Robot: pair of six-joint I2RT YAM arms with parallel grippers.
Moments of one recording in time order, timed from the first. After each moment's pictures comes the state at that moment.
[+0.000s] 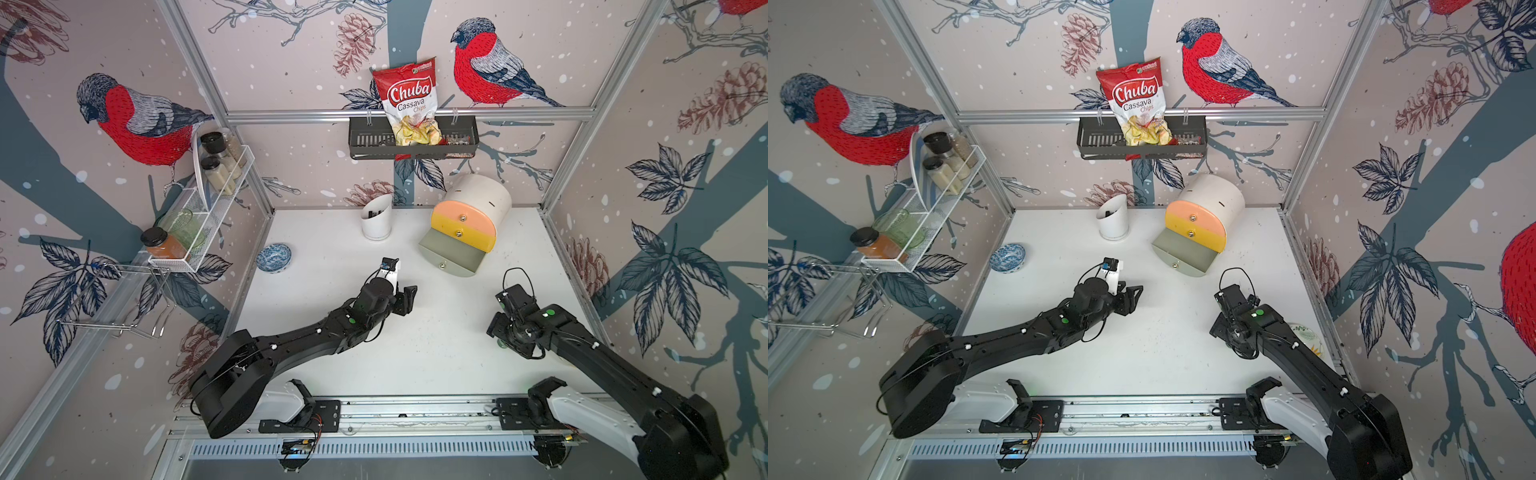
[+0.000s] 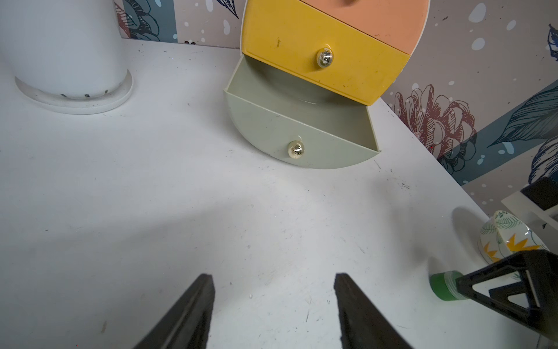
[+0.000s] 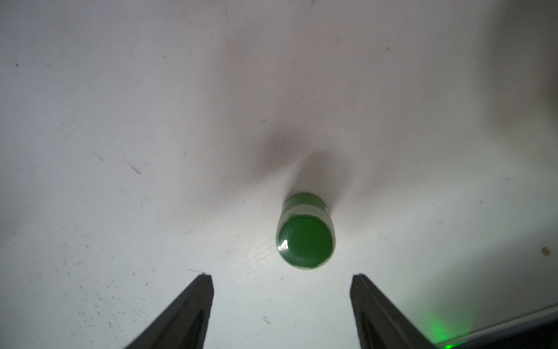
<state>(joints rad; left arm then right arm) -0.83 1.34 0.64 0.26 -0.13 -0.44 0.47 1.00 0.61 -0.94 0.10 0.96</state>
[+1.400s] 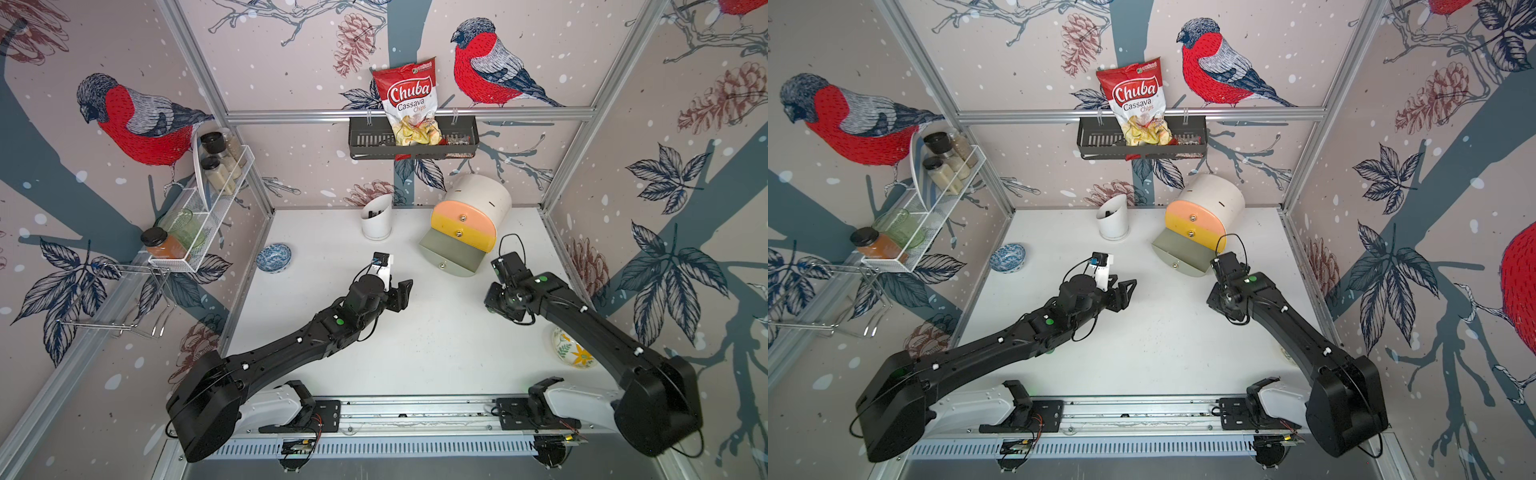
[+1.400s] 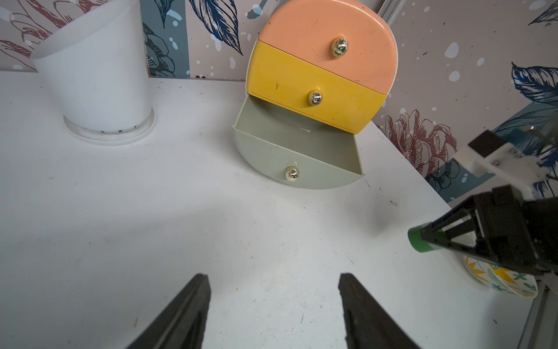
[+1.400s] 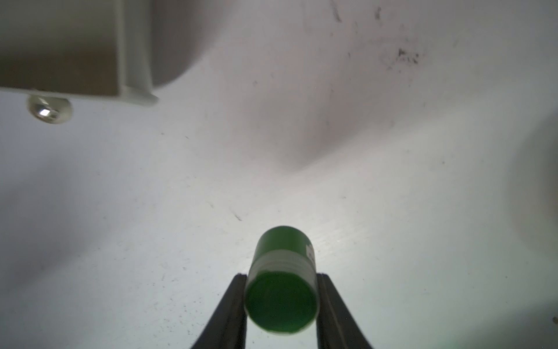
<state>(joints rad) -0.82 1.19 0.67 0.13 -0.16 -0.42 0.43 1.28 0.99 -0.92 0.10 0.81</state>
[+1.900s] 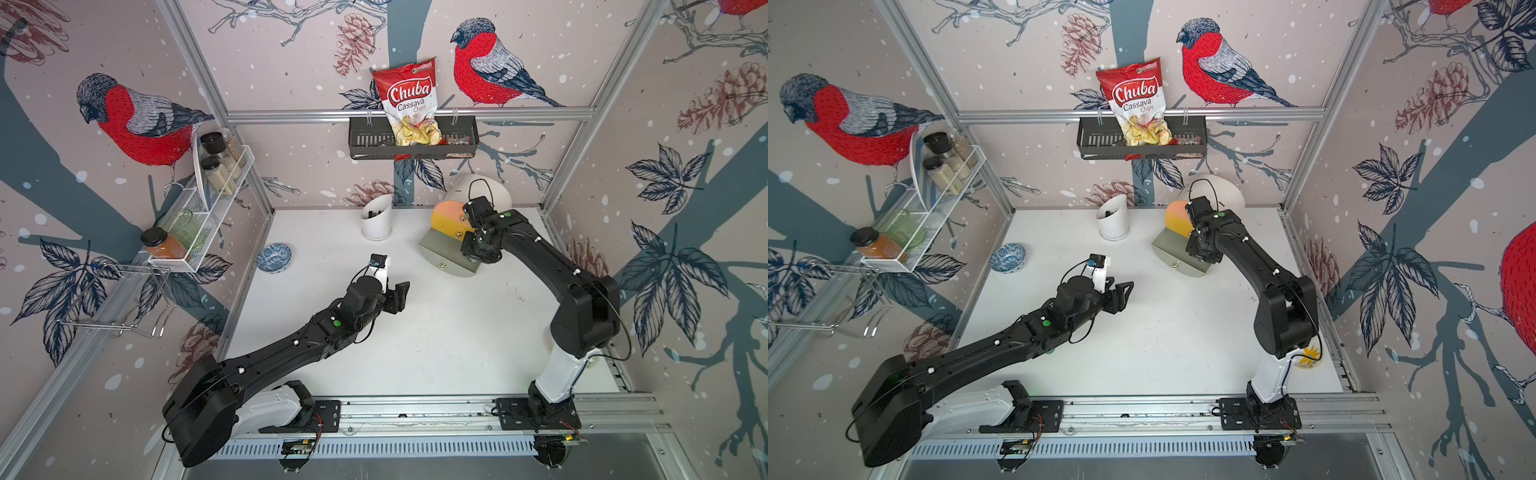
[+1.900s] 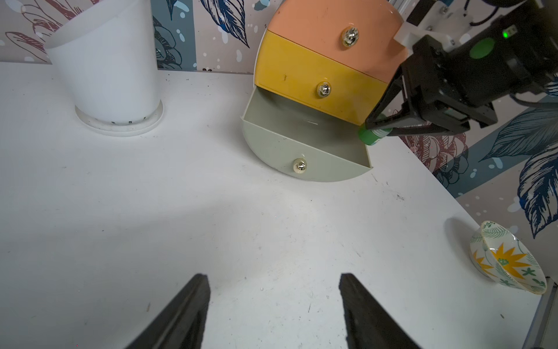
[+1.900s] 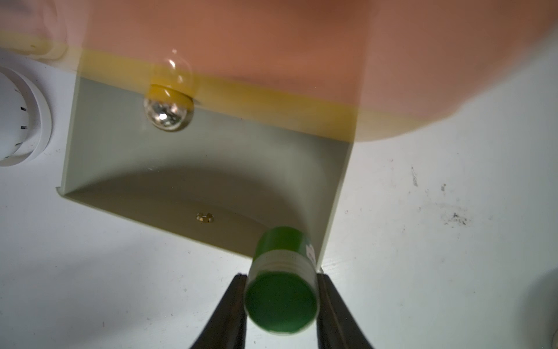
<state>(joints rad) -0.81 1.16 0.65 0.09 -0.16 -0.42 0.43 1.83 1.68 -1.06 0.15 0.66</state>
